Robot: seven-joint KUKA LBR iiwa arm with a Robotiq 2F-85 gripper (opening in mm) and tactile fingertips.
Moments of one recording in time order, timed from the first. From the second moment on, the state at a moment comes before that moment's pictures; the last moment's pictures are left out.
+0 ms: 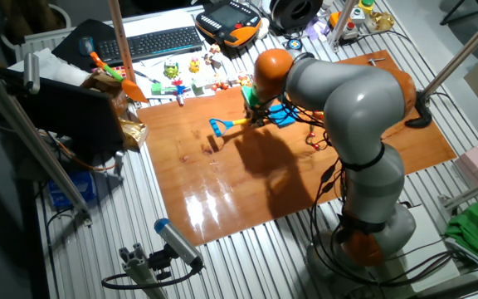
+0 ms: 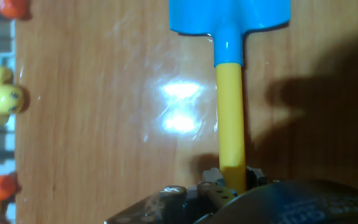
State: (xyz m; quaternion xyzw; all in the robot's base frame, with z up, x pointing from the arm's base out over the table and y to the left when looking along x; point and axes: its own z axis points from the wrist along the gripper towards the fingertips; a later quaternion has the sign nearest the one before) arm 0.584 0.114 0.064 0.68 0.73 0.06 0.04
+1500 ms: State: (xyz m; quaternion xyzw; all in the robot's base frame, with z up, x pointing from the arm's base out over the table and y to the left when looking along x) arm 0.569 0.074 0.064 0.69 0.72 0.04 -0.01
